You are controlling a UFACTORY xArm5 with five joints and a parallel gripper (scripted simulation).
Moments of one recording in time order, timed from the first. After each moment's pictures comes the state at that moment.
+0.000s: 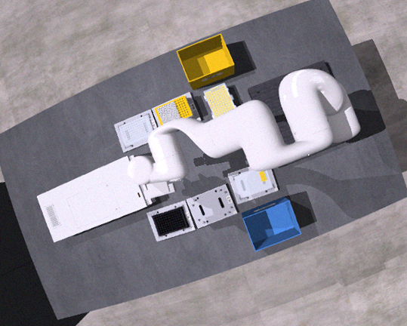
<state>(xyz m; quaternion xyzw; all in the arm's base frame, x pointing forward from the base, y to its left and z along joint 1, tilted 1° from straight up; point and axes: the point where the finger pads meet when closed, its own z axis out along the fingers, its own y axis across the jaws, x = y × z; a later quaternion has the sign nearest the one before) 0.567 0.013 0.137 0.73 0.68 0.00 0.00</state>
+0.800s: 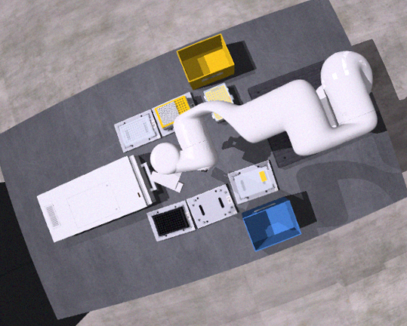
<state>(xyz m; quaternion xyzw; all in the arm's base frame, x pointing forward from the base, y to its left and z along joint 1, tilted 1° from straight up) 0.484 0.012 0.192 0.92 0.40 0.00 0.00</state>
